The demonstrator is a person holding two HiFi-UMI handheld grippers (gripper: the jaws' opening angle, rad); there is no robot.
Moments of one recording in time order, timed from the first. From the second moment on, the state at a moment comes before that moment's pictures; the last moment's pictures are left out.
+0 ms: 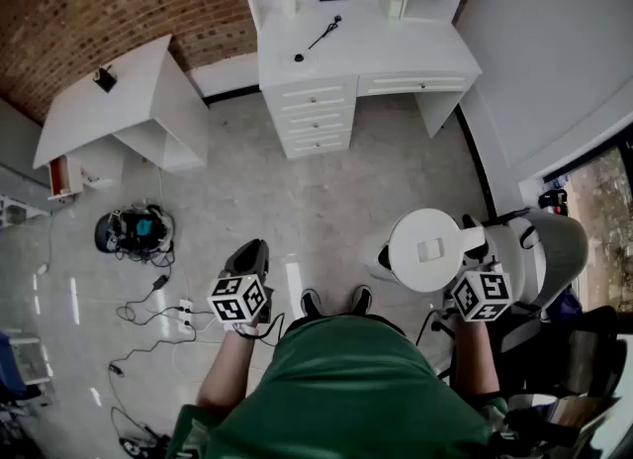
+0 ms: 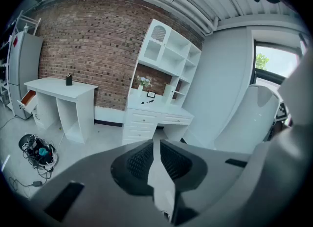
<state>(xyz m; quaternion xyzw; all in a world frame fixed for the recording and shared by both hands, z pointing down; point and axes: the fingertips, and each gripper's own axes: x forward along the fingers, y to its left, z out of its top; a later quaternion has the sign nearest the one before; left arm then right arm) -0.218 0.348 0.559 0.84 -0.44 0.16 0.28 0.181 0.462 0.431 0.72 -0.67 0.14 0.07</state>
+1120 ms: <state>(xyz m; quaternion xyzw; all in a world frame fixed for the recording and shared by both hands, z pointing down) -0.156 0.395 0.544 0.81 -0.51 0.14 0.26 0.225 0.416 0.411 0.62 -0.77 0.13 0.03</state>
